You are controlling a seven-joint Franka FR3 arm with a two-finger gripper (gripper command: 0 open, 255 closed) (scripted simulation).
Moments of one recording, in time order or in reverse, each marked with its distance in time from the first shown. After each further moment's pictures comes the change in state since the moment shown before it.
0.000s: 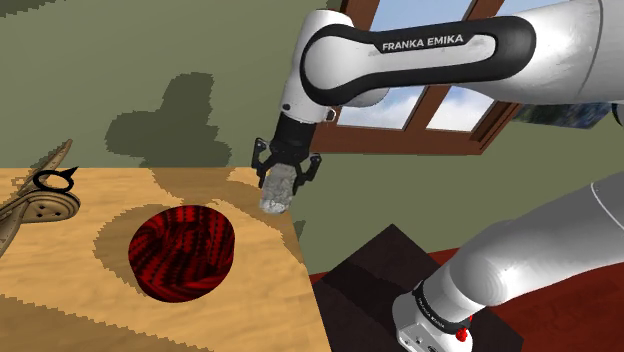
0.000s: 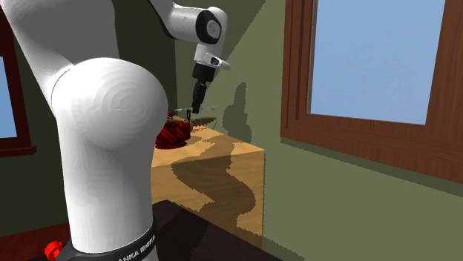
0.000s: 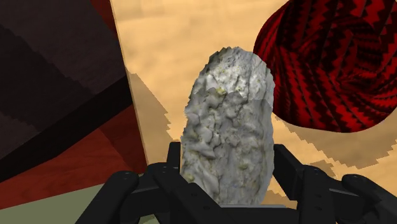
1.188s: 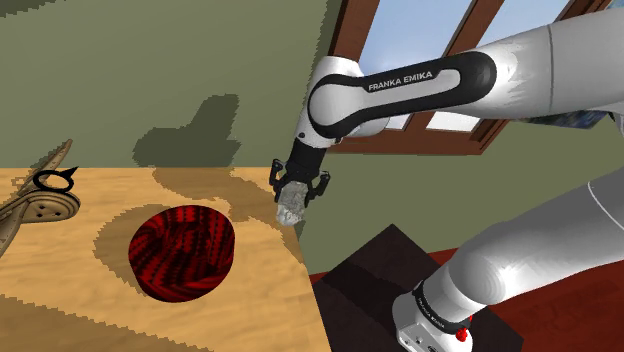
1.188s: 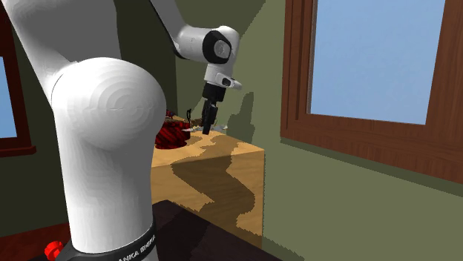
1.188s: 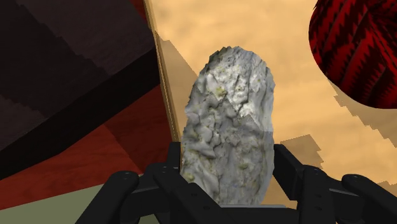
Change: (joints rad) arm -0.026 0.018 -0.043 -0.171 0.013 0.151 -0.137
